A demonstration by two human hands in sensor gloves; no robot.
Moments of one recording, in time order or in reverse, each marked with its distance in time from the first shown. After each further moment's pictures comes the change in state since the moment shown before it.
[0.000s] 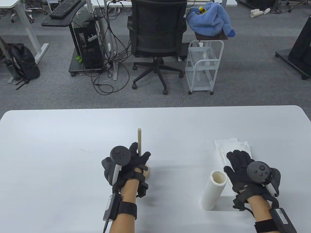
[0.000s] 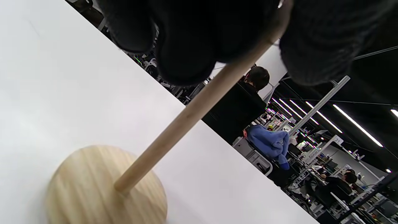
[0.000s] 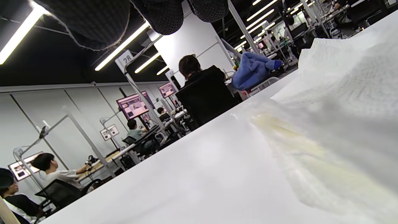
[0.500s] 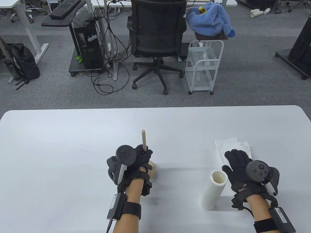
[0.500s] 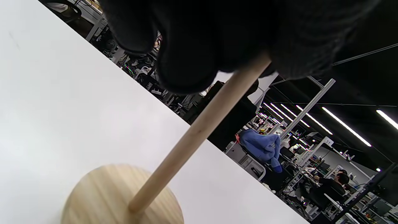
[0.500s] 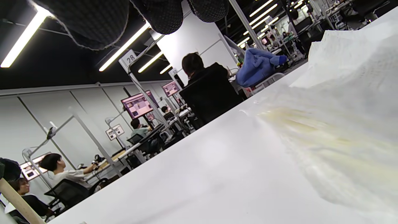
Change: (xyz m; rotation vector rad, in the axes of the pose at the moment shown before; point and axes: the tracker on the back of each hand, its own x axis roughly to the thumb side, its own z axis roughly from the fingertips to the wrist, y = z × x) left_hand 0.024 -0.003 0.010 0.028 -0.058 -0.002; right_hand 0.002 0.003 -0.002 0.012 -0.011 -0.022
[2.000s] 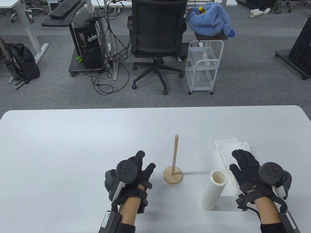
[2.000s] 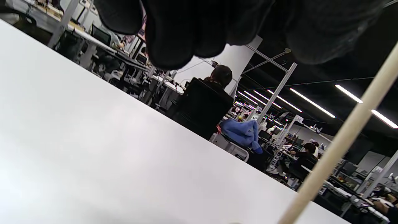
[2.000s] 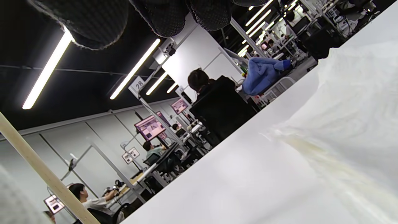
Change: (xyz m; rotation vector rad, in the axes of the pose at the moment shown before) left_hand -0.017 0.026 0.056 -0.024 -0.154 -0.137; right_hand -0.005 -0.027 0.013 -0.081 -0.029 -0.157
